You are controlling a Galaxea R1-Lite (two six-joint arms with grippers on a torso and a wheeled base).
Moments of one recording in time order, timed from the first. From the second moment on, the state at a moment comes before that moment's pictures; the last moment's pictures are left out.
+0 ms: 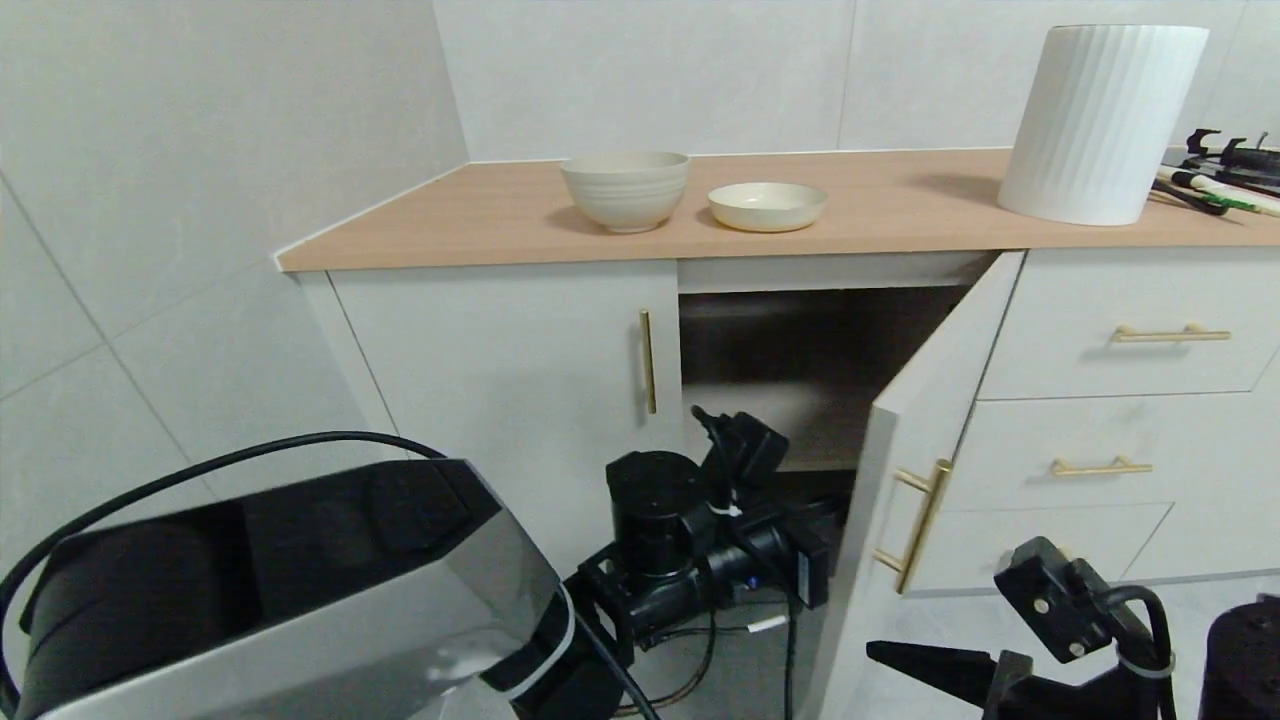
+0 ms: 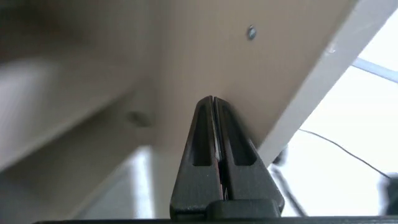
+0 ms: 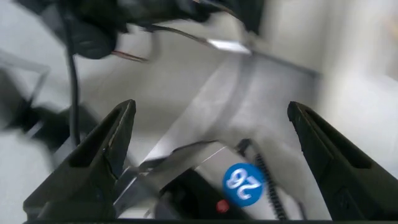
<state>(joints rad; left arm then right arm) -0.84 2.30 -0.94 -1.34 -0.30 -0.22 0.94 1.51 -0.18 -1.04 0.04 0.40</state>
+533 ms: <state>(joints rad) -0.80 2.20 -0.80 -1.35 -0.30 -0.23 0.98 1.41 -0.11 -1.04 0.14 0.34</state>
